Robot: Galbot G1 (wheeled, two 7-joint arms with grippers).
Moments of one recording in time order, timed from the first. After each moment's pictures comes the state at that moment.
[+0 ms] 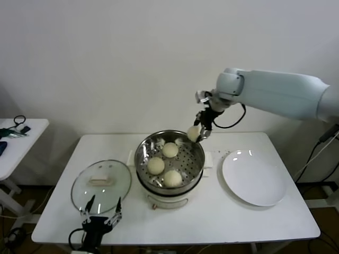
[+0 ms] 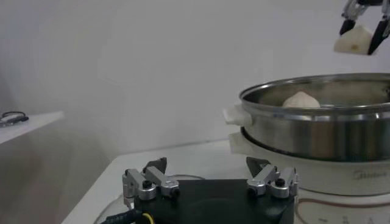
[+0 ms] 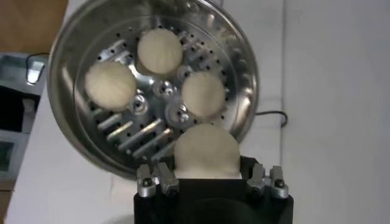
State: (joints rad) left arm 1.82 -1.50 -0.58 -2.14 0.05 0.02 -0.01; right arm 0.84 1.14 -1.69 1.20 0.87 -0.31 -0.92
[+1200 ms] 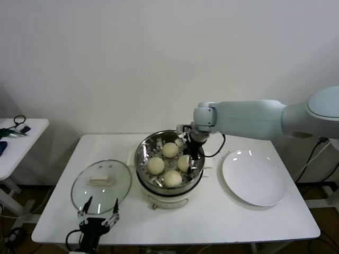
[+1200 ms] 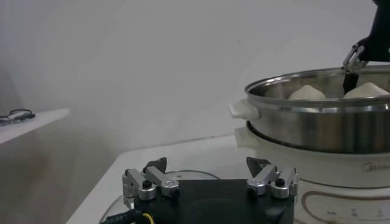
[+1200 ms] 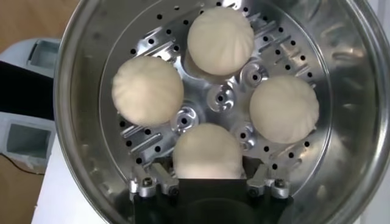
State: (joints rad) left arm 1.82 -1.50 -0.60 -2.14 0.05 0.02 -0.01; right arm 0.71 1.23 -1.74 1.23 0.86 -0.37 -0.86
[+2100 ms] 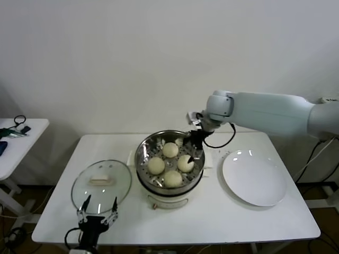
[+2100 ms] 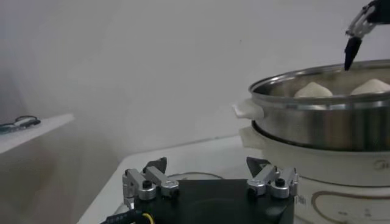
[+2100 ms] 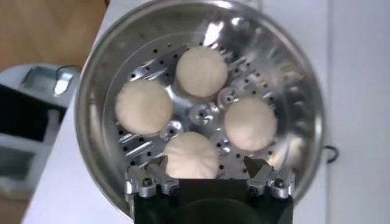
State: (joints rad) left arm 1.80 -1.49 -0.60 -2.12 0.08 0.02 -0.03; right arm 0.70 1.04 -1.57 1.30 0.80 -0.23 -0.85
